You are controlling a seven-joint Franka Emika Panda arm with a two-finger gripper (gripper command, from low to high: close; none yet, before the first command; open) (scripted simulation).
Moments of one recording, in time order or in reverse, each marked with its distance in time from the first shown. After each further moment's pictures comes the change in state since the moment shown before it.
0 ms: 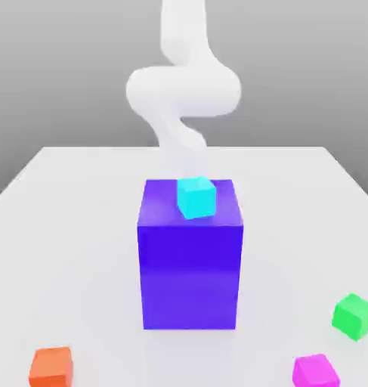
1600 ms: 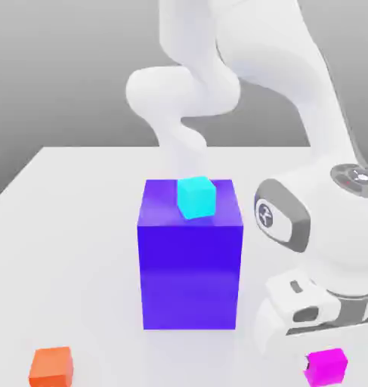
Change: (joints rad) arm 0.125 1.048 0.275 -0.015 -0.174 0.307 0.261
